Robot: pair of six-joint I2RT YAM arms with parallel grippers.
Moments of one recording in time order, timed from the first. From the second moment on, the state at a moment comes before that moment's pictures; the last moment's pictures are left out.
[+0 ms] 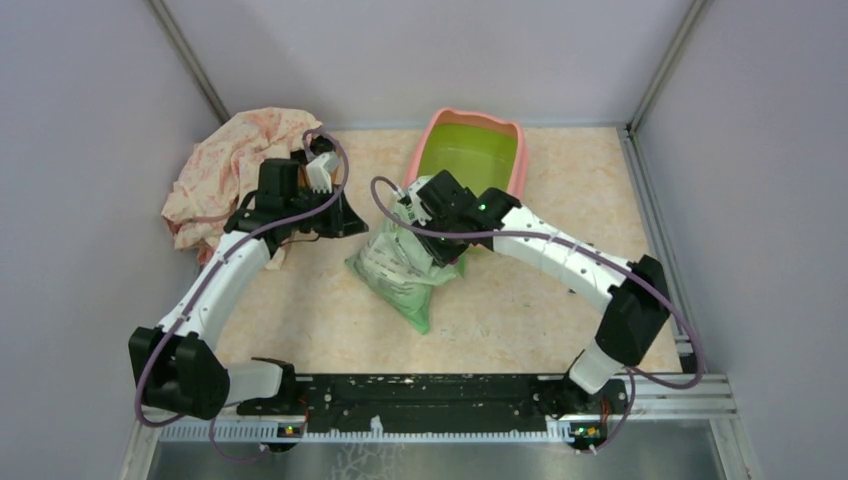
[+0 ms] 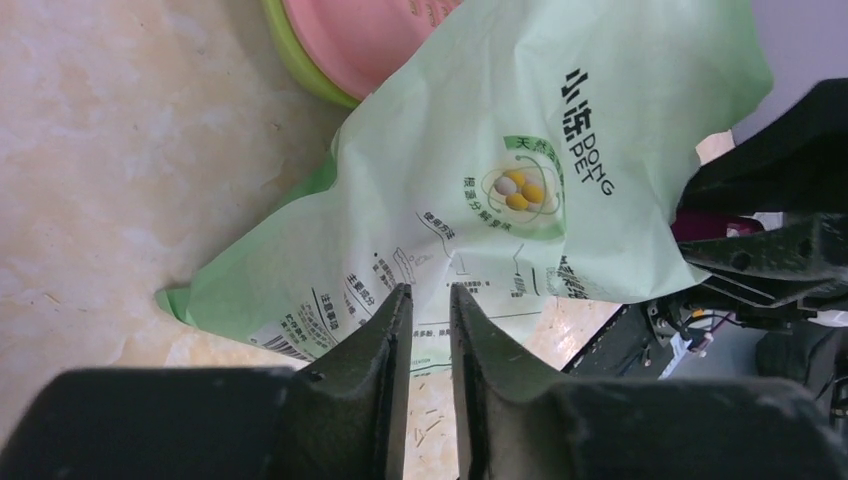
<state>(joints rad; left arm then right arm) -0.23 1.27 1.06 -0.48 0.59 -0.22 0.85 1.63 1.51 -0.92 -0.02 0.05</state>
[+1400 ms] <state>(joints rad) -0.21 0.71 0.77 -0.50 0.53 -0.48 1.30 1.44 1.26 -0.57 0.22 0.00</state>
